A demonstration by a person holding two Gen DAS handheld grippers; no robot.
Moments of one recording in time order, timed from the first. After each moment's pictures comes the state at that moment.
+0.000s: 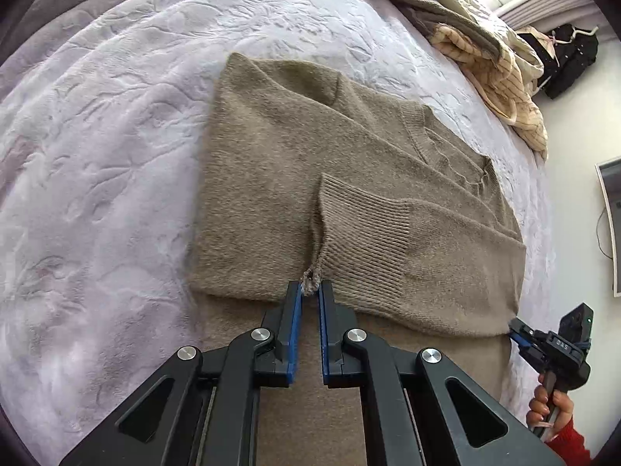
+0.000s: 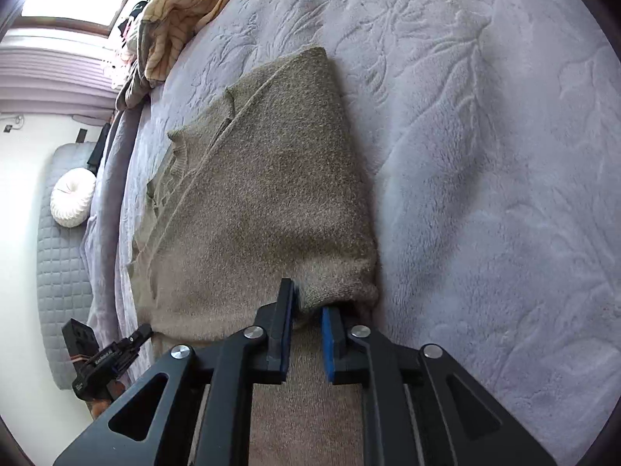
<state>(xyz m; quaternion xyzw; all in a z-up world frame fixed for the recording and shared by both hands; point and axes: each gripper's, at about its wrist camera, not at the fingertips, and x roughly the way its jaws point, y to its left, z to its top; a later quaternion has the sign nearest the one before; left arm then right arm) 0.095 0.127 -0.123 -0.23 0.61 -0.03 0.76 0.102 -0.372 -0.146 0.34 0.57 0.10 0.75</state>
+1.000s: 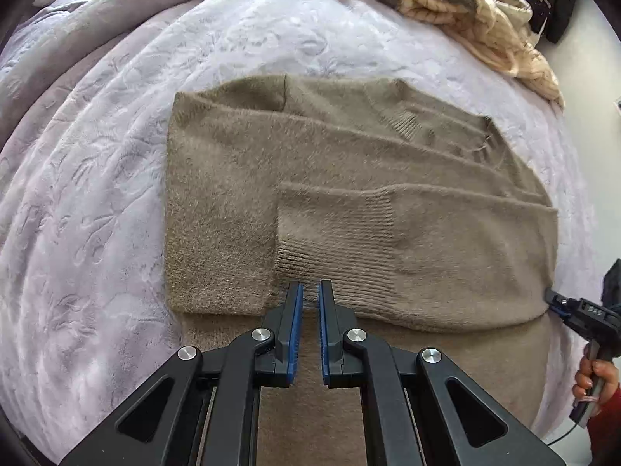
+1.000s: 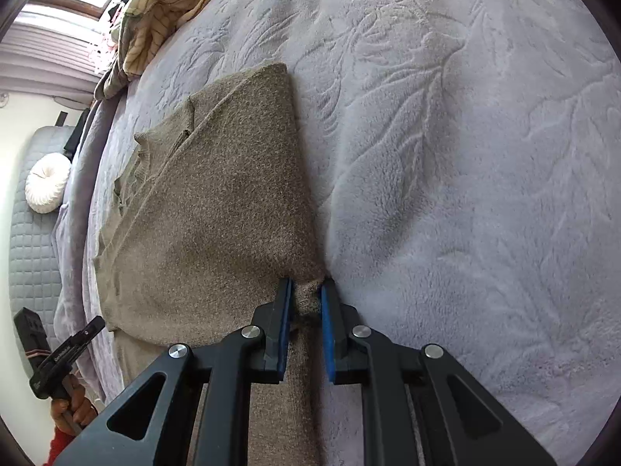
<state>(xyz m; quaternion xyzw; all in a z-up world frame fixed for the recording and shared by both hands) 0.112 0.071 -0.121 -0.10 0.63 -0.01 0.77 0.114 -0.400 -0.162 0.30 0.58 0.07 0.75</state>
